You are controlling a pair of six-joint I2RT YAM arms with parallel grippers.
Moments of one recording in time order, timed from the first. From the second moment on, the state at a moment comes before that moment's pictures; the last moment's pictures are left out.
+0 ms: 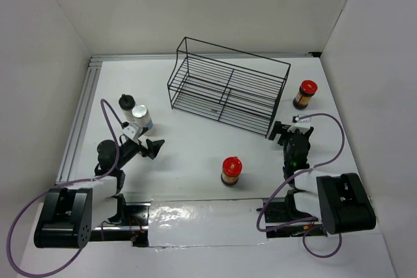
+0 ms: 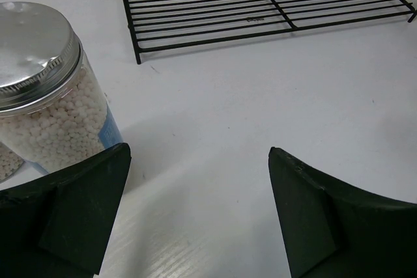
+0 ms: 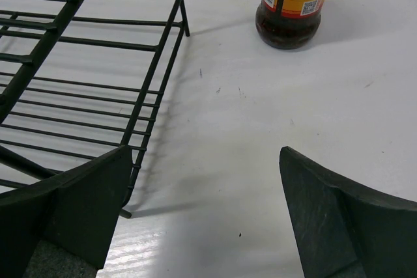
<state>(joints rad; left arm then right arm) 0.01 1.09 0.04 0.97 0.63 0.00 0.08 1.17 0.04 0.95 0.26 0.10</state>
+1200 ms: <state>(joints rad) -0.03 0.89 0.66 -0.06 0.92 0.25 -0.12 1.37 1.41 -0.43 0.40 0.18</state>
